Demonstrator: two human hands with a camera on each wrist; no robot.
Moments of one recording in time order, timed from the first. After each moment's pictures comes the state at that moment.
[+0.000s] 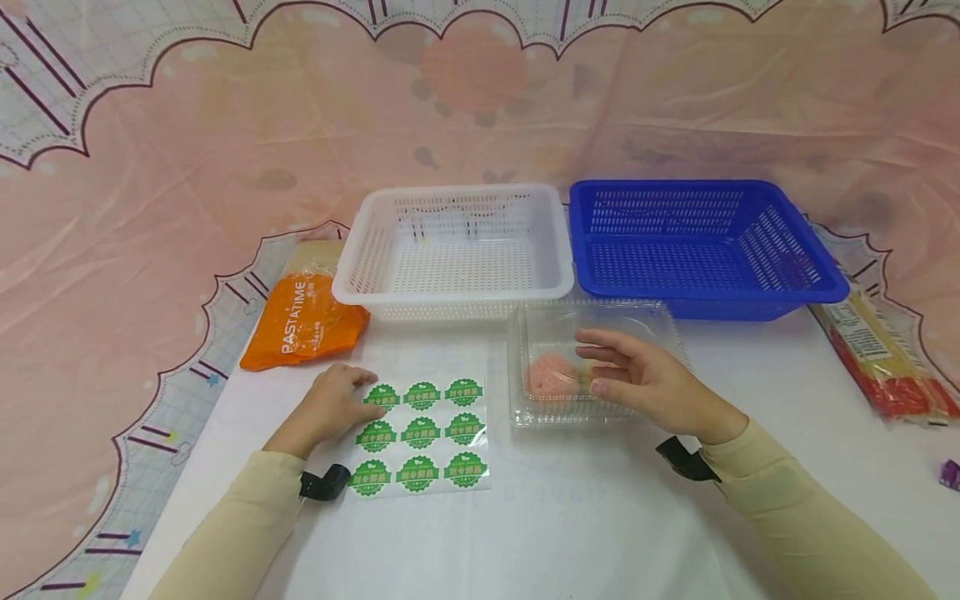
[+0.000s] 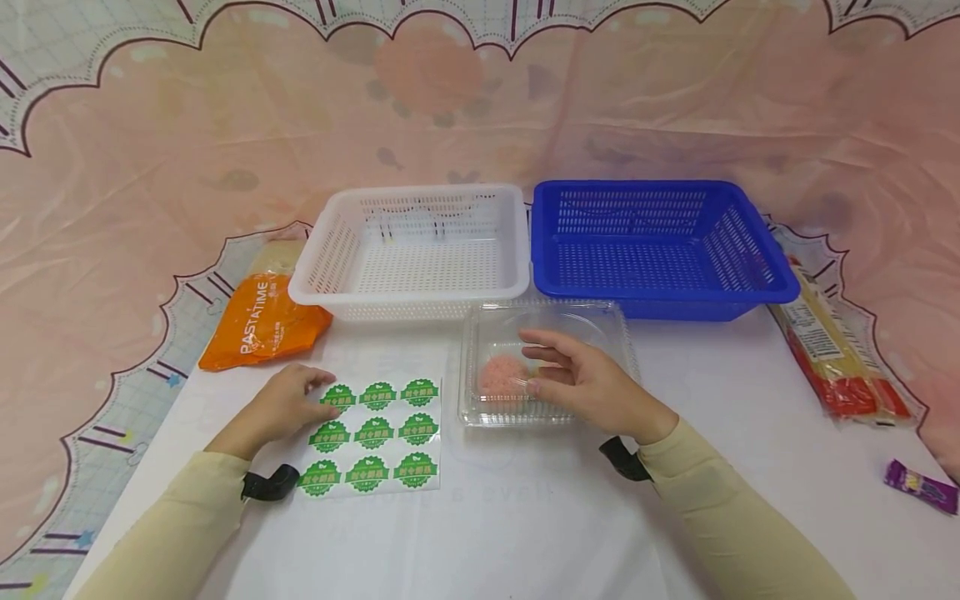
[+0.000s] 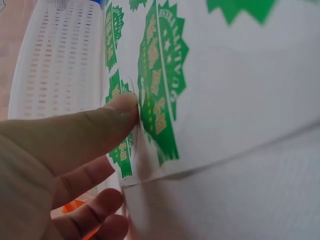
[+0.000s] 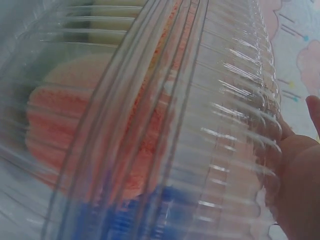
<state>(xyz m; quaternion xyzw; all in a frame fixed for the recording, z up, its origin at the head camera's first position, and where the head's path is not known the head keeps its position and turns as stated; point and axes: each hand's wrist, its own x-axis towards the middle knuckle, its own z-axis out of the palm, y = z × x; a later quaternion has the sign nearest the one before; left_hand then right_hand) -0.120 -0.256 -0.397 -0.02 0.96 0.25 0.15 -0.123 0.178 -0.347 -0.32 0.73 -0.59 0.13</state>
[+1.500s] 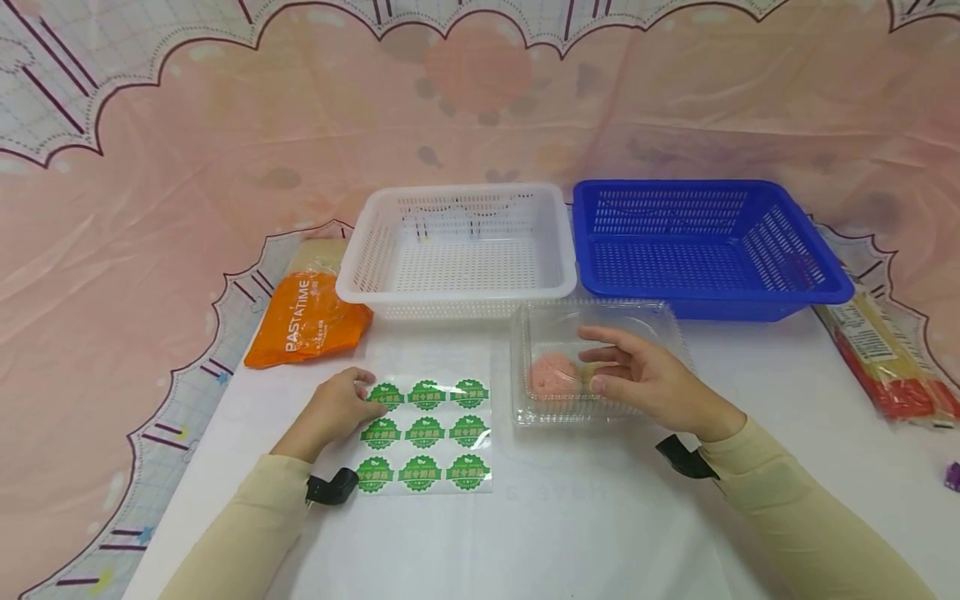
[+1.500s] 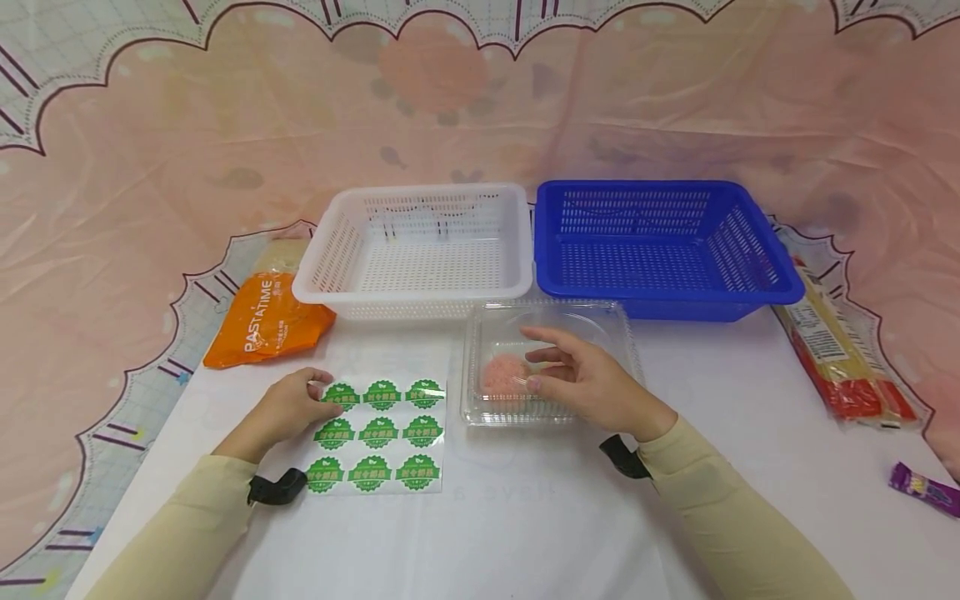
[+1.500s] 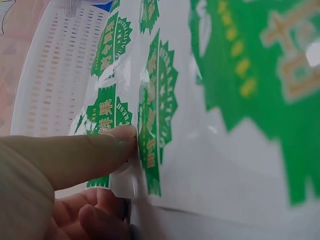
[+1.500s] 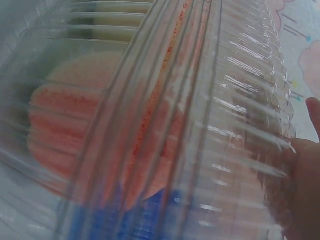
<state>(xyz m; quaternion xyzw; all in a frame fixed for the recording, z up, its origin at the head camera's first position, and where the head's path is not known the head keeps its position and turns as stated) -0.115 -0.249 -0.393 -0.11 0.93 0.29 0.19 -0.125 0.176 -0.345 -0.29 0.75 -0.58 0.15</state>
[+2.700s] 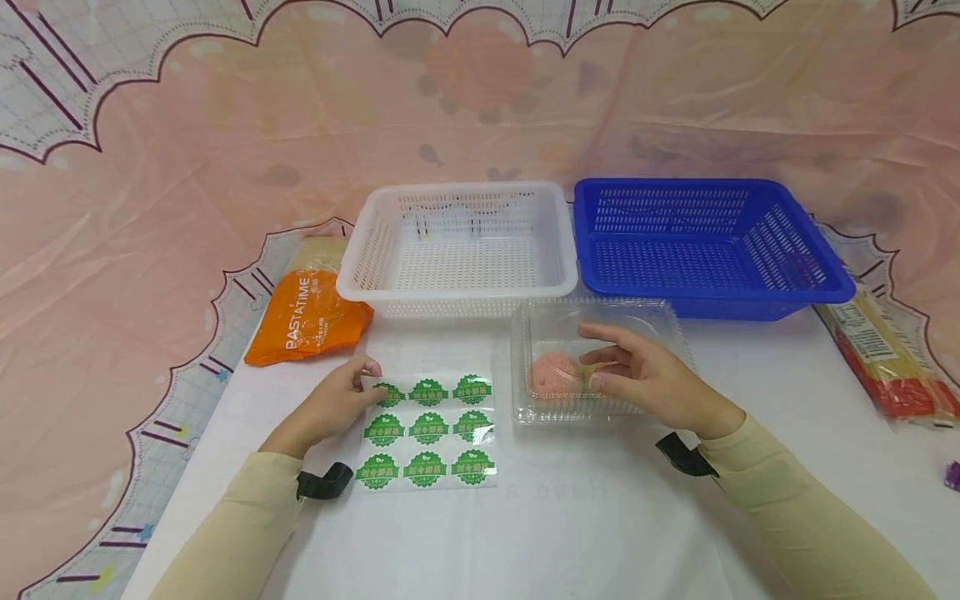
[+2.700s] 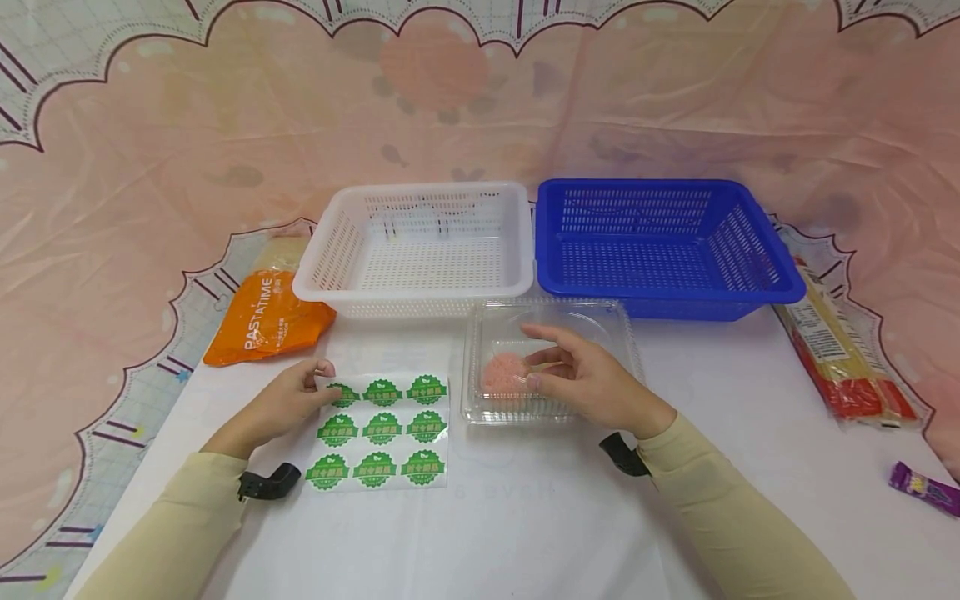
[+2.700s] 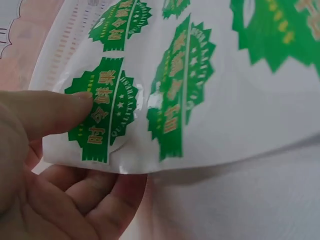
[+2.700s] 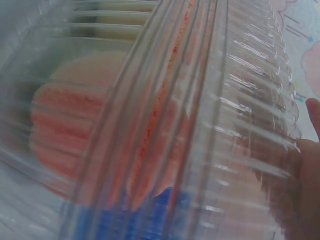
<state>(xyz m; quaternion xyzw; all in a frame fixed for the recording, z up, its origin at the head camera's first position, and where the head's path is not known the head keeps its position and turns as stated) -0.118 -0.256 -0.390 -0.04 0.91 0.37 0.17 -0.124 0.174 -0.341 -0.29 0.75 -0.58 0.14</state>
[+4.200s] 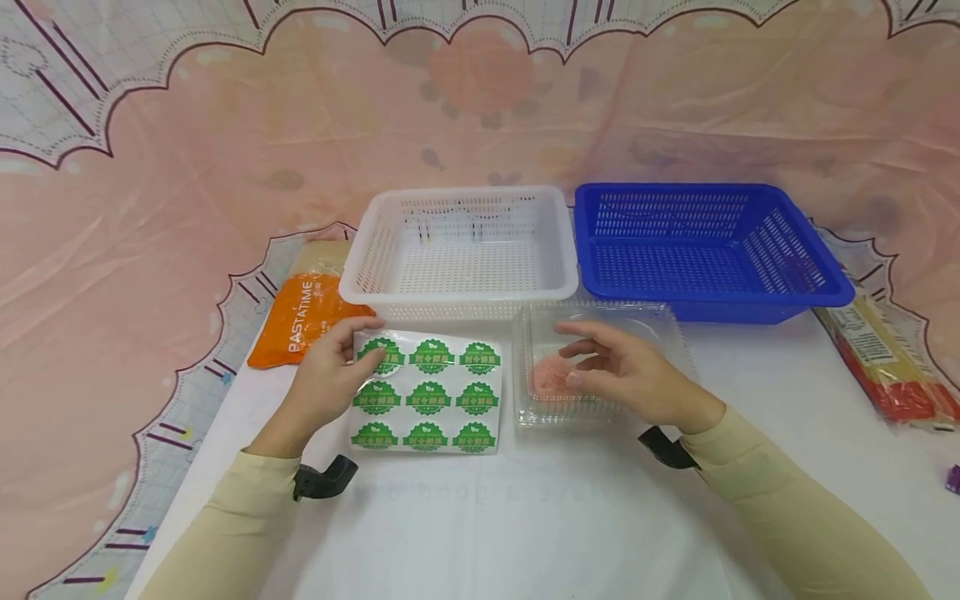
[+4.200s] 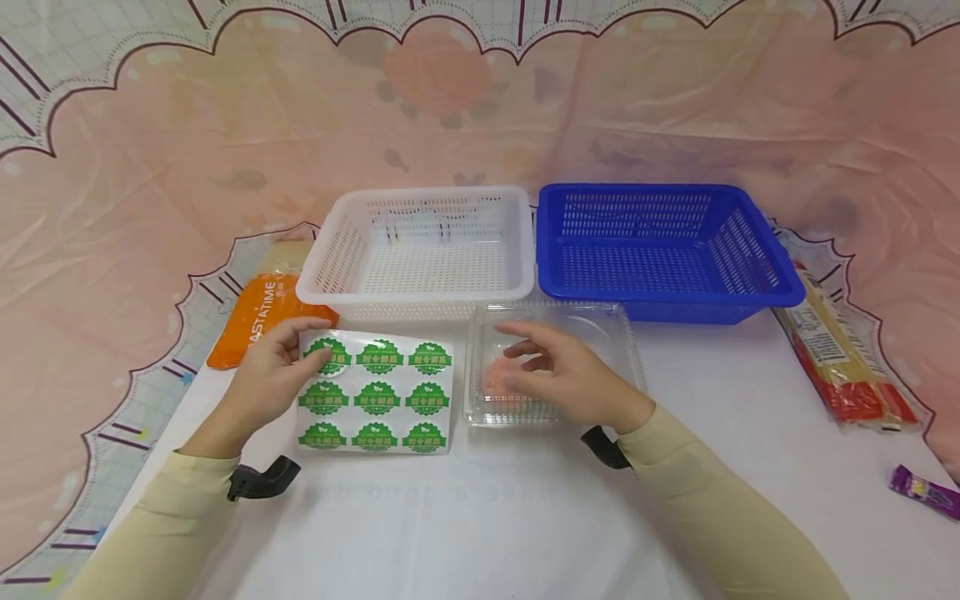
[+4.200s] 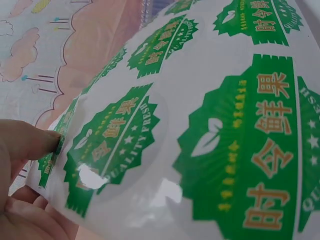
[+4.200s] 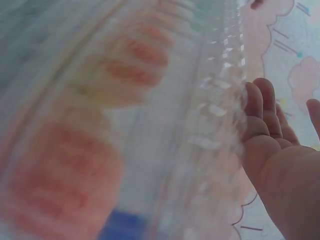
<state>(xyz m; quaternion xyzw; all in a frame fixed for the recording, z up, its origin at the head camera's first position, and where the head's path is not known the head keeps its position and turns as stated) -0.104 -0.229 -0.329 0.04 0.91 0.41 -0.04 -0.127 0.152 -0.330 -0.33 0.75 -0.56 0.10</state>
